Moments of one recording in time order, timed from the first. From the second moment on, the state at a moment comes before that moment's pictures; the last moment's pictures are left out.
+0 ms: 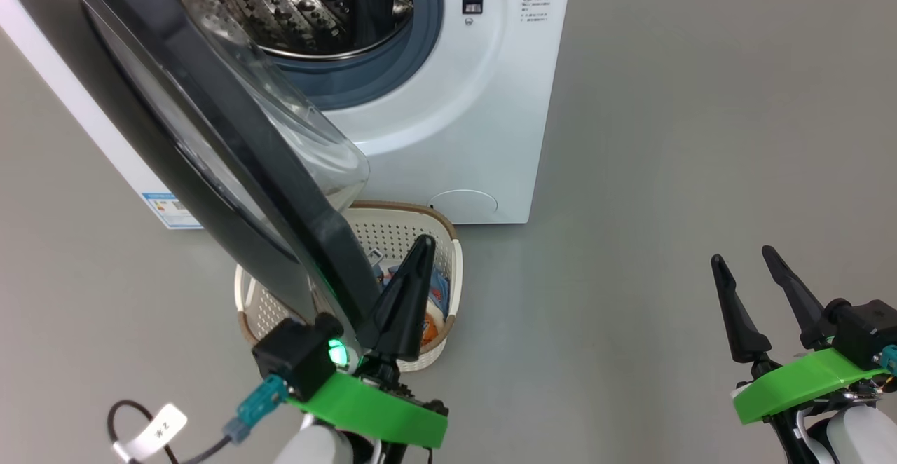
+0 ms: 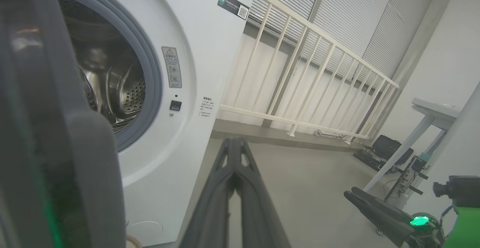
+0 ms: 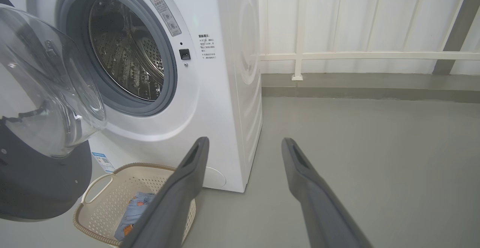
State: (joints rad) left arm -0.29 0.05 -0.53 0.11 -0.54 -0.04 -0.25; right arm -0.14 -0.29 0.14 0.27 0.41 0.12 -0.25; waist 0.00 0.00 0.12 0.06
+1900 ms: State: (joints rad) left arm -0.26 0.02 -0.41 0.29 -0.53 -0.02 -0.26; right arm -0.14 -0.29 0.12 0.25 0.40 0.12 -0.25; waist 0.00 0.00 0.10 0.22
